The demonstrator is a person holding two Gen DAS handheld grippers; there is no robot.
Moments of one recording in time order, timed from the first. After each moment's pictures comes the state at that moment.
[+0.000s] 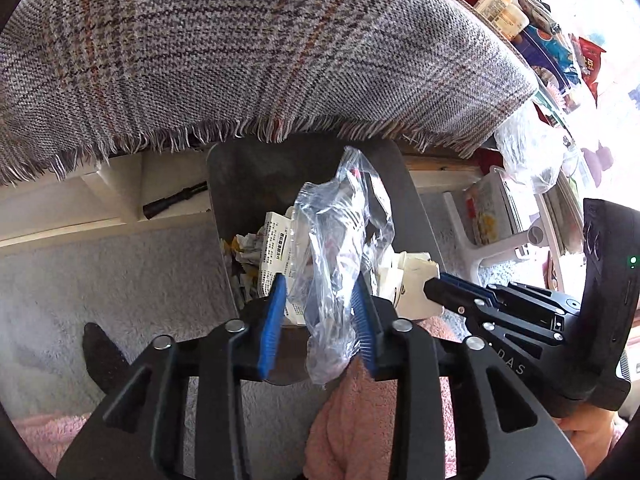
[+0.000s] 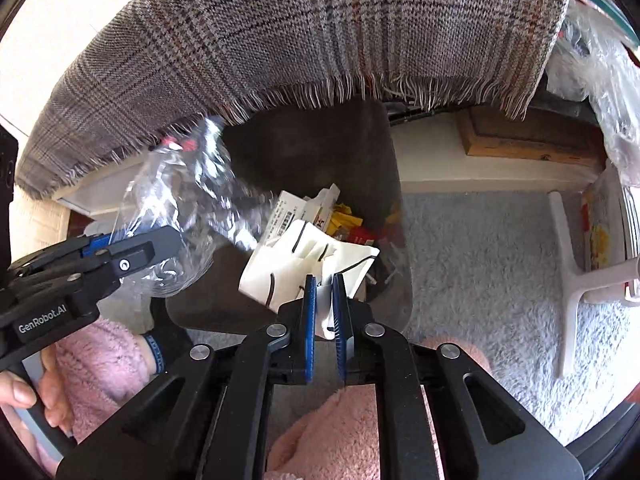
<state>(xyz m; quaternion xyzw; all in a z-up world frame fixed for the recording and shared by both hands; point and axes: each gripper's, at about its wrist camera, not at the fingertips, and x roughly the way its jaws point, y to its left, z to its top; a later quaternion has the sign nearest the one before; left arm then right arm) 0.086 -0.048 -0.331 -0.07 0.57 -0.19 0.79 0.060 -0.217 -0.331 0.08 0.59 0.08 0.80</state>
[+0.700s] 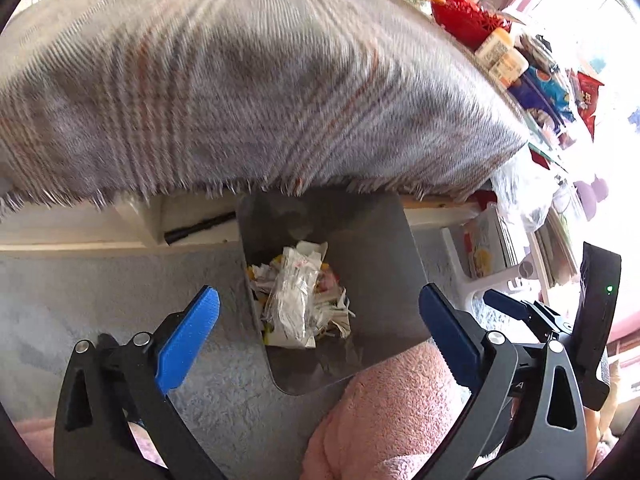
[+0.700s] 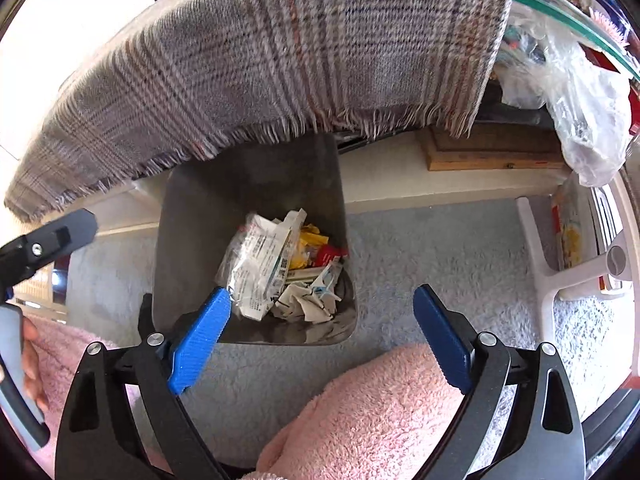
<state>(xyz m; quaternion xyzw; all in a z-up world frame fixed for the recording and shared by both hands) 0.092 -0.021 -0.284 -0.10 0.53 -0.17 0.82 0.054 -0.241 -0.303 0.08 0.55 0.04 0.83</state>
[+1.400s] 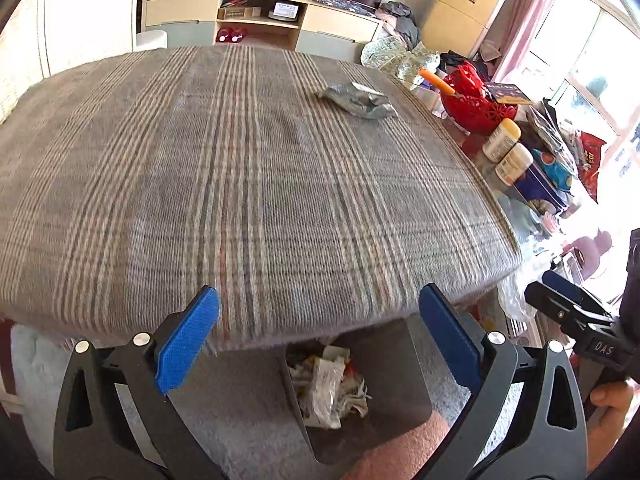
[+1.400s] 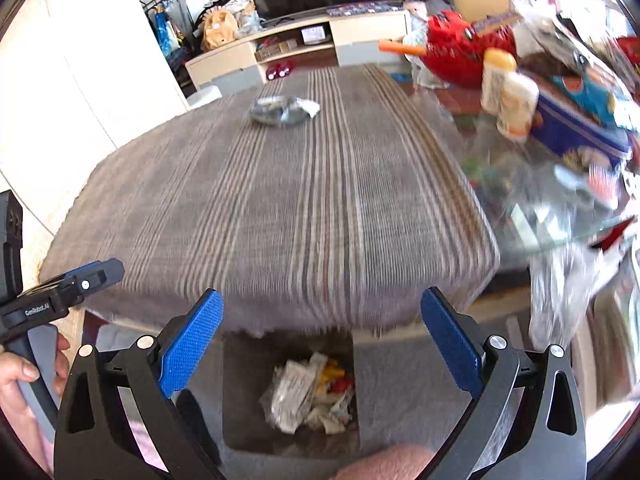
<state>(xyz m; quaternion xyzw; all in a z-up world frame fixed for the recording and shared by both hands) 0.189 0.005 -0.168 -0.08 0.46 -0.14 0.87 0.143 -0.259 -0.157 0.09 0.43 0.06 0.90</state>
